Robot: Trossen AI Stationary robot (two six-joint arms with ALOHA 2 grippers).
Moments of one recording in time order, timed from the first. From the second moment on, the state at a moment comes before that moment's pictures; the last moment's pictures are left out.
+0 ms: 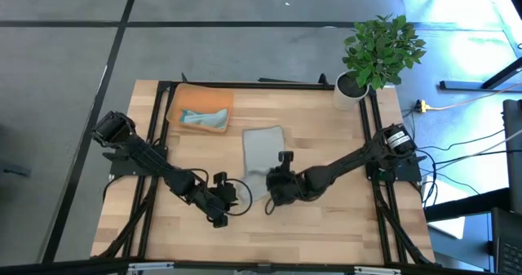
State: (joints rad) left arm -0.57 1.60 0.82 -0.13 -0.38 -0.60; right arm 0.38 1.90 1.22 -0.40 0.70 0.08
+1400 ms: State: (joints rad) left arm -0.57 1.60 0.82 -0.13 -0.59 -0.57; right arm 0.16 1.90 1.22 -0.39 0.94 0.10
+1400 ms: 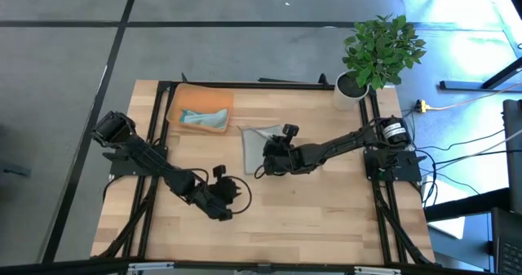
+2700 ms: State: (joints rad) left arm -0.43 1.64 0.82 -0.12 -0.69 -0.49; right arm 0.17 1.90 1.21 -0.52 0.54 0.18
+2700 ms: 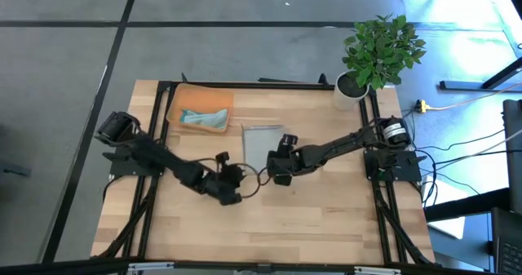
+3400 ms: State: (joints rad) left arm -0.30 1.68 0.82 -0.12 -0.53 -0.47; right arm 0.25 1.90 1.00 -0.32 0.41 0.23
